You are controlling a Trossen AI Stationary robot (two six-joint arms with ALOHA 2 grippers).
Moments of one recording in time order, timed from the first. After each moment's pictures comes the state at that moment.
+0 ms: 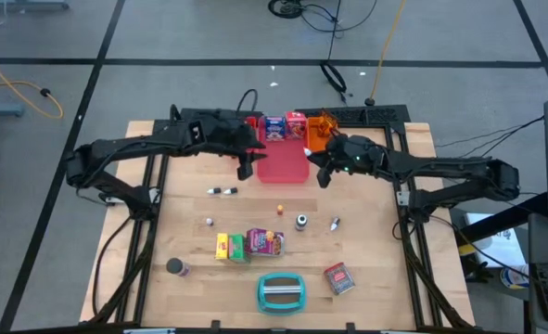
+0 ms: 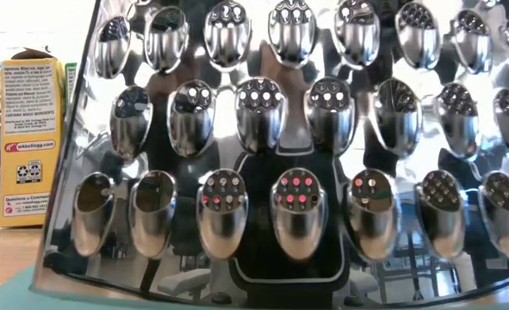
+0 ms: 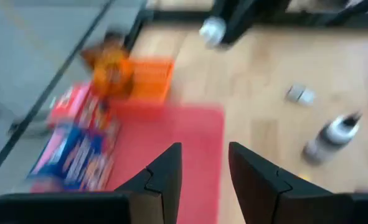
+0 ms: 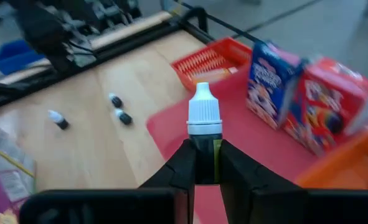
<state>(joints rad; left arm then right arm) 0.35 1.41 1.16 -0.32 0.15 0.17 -0.27 1.17 0.74 0.02 0.10 0.25</state>
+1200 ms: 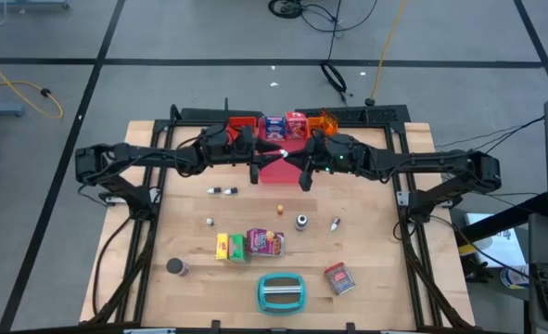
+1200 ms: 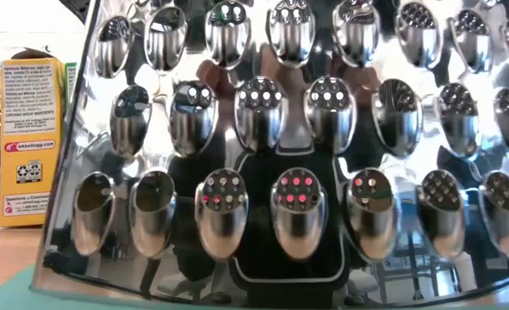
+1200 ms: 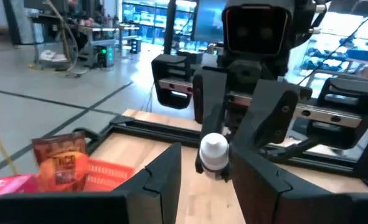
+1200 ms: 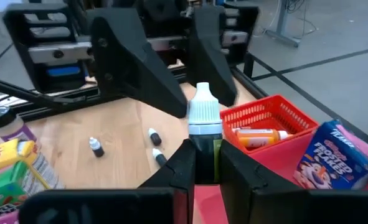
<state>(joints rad) 0.33 1.50 0.83 0.66 0.25 -0.12 -0.20 1.37 0.95 0.14 0.05 0.13</state>
